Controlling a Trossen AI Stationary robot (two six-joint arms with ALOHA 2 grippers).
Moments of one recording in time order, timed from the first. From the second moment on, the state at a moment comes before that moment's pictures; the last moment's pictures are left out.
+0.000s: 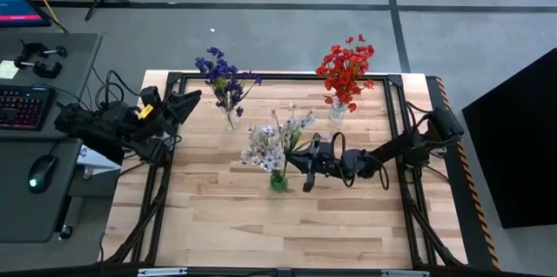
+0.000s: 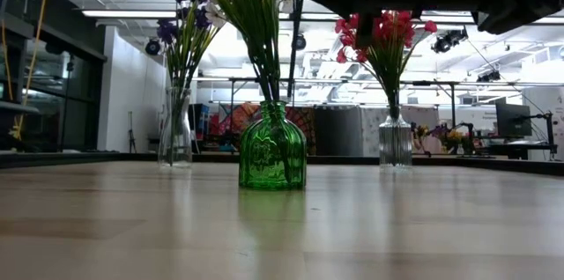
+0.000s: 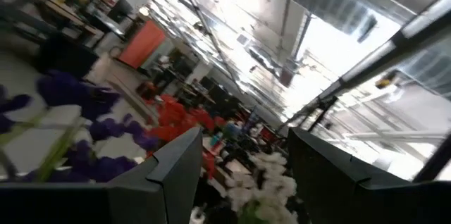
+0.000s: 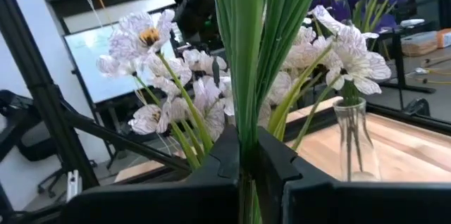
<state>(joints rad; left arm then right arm) -0.27 0.47 0.55 0.33 -0.70 -0.46 0.29 1.70 0.65 1.22 0.49 0.20</state>
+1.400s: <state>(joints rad) -0.27 0.48 0.55 0.26 -0.77 -0.43 0.27 1.88 0.66 1.32 0.43 0.08</state>
